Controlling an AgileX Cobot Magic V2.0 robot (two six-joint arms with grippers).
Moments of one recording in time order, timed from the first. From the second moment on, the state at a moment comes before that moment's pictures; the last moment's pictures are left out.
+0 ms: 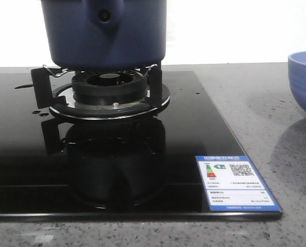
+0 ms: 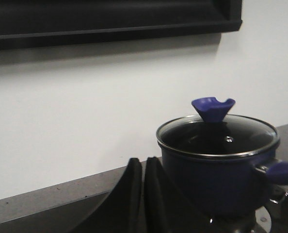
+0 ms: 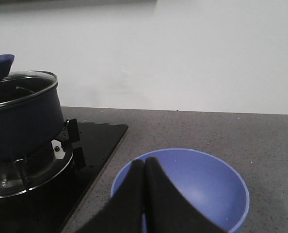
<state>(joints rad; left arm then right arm) -0.39 0.31 -0.38 -1.07 0.03 1.20 0.11 0.12 -0.41 0.20 0.39 -0.15</state>
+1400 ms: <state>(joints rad) -0.01 0.00 0.00 0.03 0.34 0.05 0.11 0.12 -0.41 0.20 0.39 -0.16</state>
